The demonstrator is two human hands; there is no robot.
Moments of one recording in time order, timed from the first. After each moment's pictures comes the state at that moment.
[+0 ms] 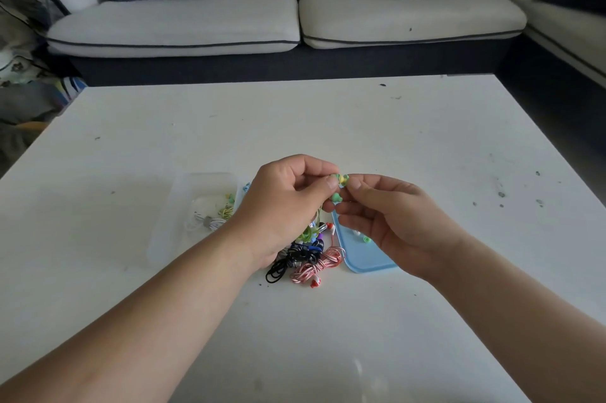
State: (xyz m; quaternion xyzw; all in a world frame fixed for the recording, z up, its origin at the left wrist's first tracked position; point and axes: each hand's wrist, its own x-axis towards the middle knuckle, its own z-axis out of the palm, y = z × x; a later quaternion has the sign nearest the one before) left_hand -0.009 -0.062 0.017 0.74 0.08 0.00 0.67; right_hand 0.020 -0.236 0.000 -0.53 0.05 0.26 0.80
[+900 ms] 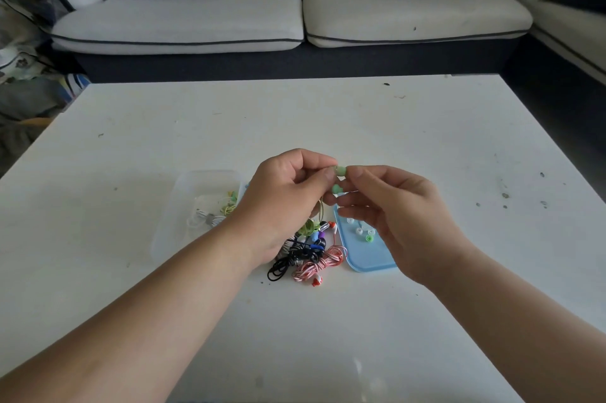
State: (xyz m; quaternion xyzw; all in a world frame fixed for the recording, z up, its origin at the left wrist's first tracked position) left_hand -0.006 -0.061 0.018 0.72 0.09 0.00 0.69; right_hand 0.009 -0.224 0.010 -0.59 0.03 0.16 0.79
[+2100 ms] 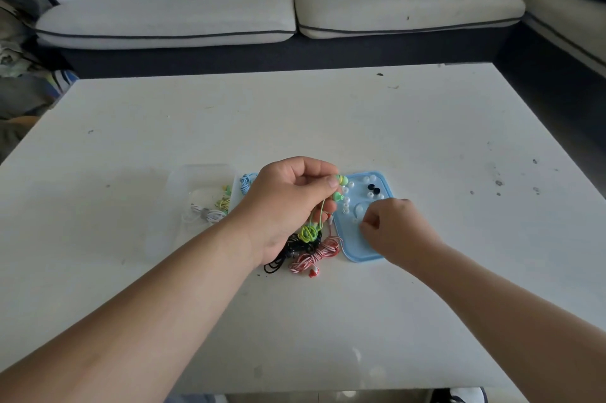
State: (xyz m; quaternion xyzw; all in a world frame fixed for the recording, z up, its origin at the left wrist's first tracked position) left_hand -0.011 -0.066 0.012 0.67 0.14 -0.10 0.72; right_hand 0.026 -0.253 -0.063 -0.97 -0.05 0.14 0.21
